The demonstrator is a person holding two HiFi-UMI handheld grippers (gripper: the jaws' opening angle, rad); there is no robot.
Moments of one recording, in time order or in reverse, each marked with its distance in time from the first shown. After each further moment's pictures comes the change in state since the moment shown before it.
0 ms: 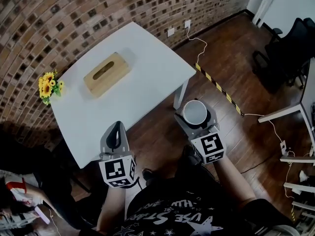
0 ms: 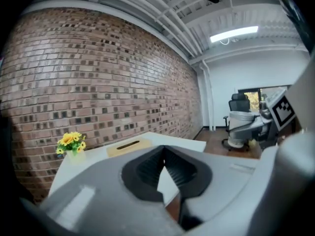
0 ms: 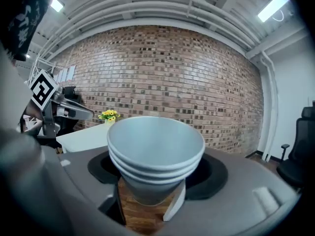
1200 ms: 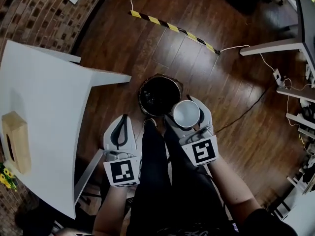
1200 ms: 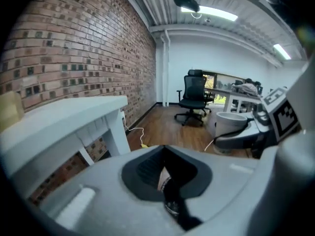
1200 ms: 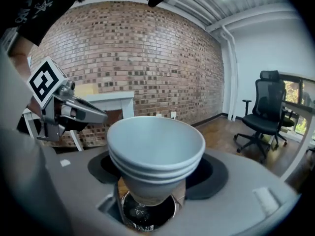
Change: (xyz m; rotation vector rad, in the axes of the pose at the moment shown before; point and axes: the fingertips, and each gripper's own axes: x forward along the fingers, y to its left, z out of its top) left arm 0.213 -0.293 -0.165 0.117 0.315 -0.547; right arm -0.046 -0.178 -0.270 0.238 0.301 -0.309
